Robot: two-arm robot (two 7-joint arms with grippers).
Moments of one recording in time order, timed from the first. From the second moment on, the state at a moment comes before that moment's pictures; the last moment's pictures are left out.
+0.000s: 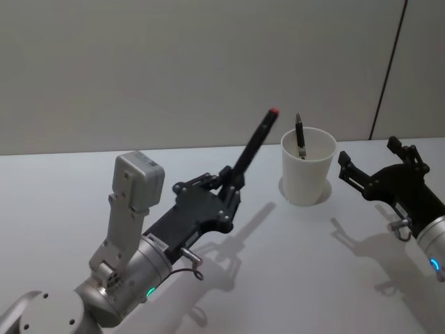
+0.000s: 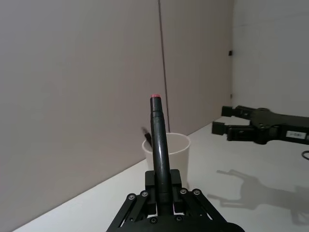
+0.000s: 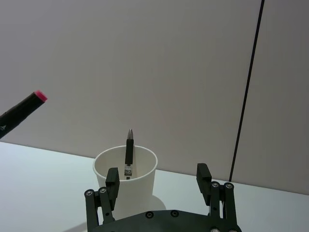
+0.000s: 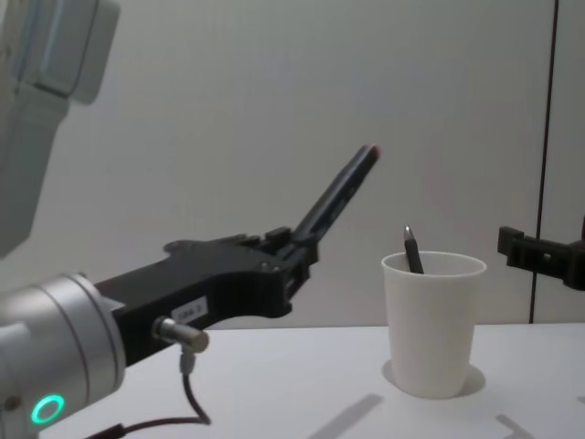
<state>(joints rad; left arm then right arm) -0.02 0.39 0.37 -1.78 -0.36 -0.02 -0.26 -0.01 0.34 -0.23 -1.77 0.29 0.03 0.07</state>
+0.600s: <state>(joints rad) -0.08 0.35 0.39 -1.70 -0.36 -0.08 -0.45 -0.01 0.34 -0.23 -1.77 0.29 0.03 0.07</state>
